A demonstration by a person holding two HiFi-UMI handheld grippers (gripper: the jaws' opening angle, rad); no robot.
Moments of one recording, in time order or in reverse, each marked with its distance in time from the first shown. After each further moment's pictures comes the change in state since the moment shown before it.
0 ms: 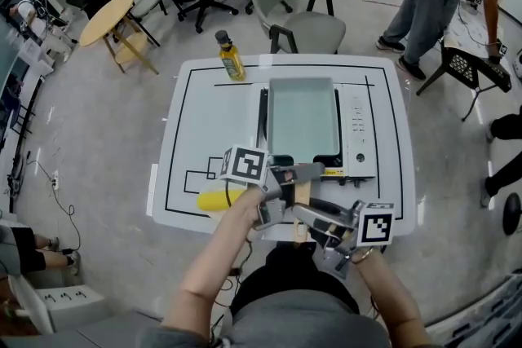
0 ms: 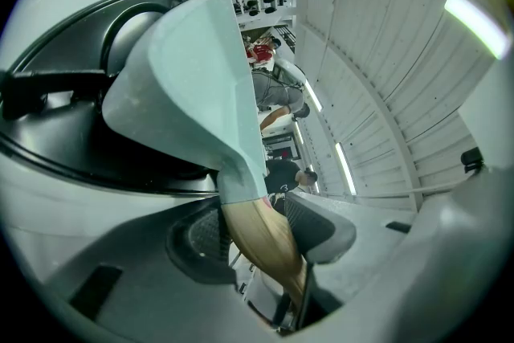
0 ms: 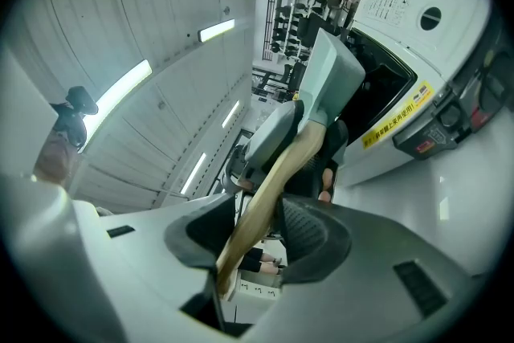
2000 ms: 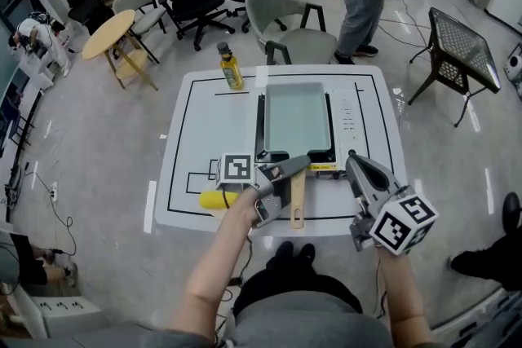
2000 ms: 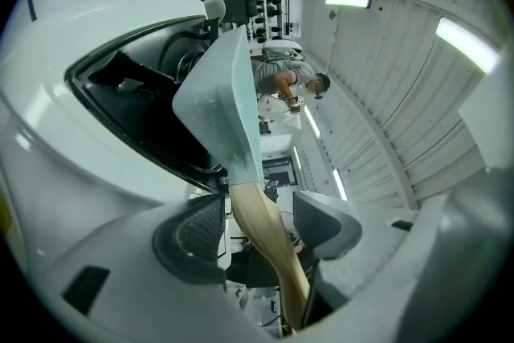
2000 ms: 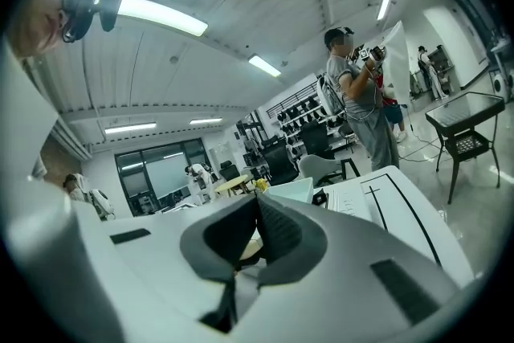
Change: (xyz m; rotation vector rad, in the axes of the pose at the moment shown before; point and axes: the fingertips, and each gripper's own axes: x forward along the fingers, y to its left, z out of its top) left arm -0.022 0.003 0.001 -0.086 -0.183 -0.023; right arm -0.090 0.047 0.102 -0.738 -0.328 -0.535
